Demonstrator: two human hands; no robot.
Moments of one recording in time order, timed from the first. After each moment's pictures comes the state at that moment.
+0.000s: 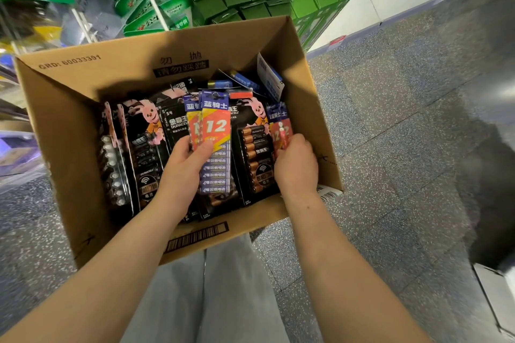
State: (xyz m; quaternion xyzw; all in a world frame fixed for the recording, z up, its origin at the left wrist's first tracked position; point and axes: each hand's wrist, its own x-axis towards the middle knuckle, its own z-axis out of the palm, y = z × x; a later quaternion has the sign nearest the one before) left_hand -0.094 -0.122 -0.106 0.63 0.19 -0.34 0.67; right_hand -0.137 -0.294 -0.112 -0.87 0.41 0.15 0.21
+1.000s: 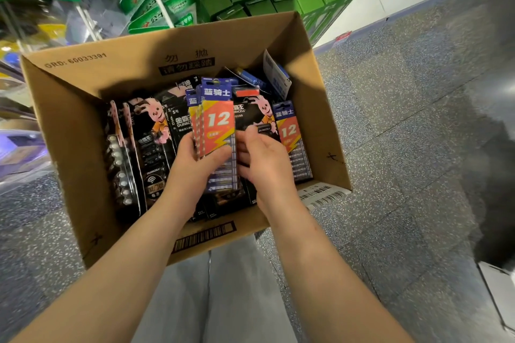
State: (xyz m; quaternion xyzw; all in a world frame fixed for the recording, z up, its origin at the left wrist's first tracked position) left_hand -0.091 -0.122 -0.106 0.62 0.18 -0.37 0.67; right_hand -0.119 -0.237 -0.075 -0.61 0.42 0.12 0.66
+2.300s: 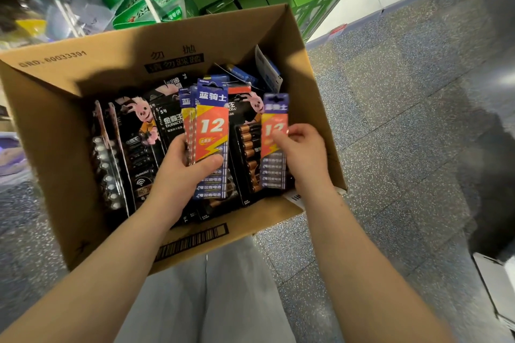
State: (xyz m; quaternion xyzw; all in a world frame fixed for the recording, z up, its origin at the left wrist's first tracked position) left_hand -0.091 -0.113 -0.111 0.65 0.17 -0.39 0.64; right_hand -0.128 -0.304 -0.108 -0.65 0.49 0.05 0.57
